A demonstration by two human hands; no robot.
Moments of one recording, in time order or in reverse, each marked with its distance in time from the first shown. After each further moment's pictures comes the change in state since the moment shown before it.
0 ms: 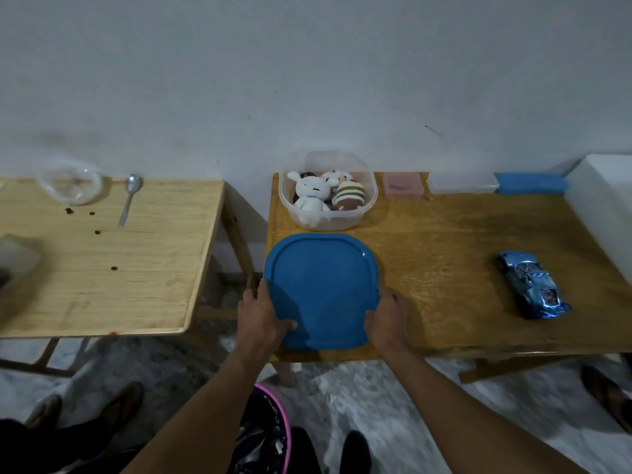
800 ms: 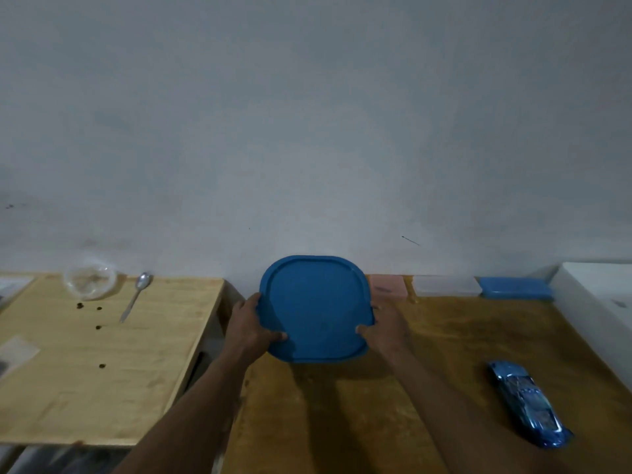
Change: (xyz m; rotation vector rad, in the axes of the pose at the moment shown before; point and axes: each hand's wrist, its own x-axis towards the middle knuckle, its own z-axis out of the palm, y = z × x) left_hand 0.069 0.103 -0.077 -0.217 0.153 0.138; right_hand 0.092 -0.070 -0.113 0.253 0.017 -0.204
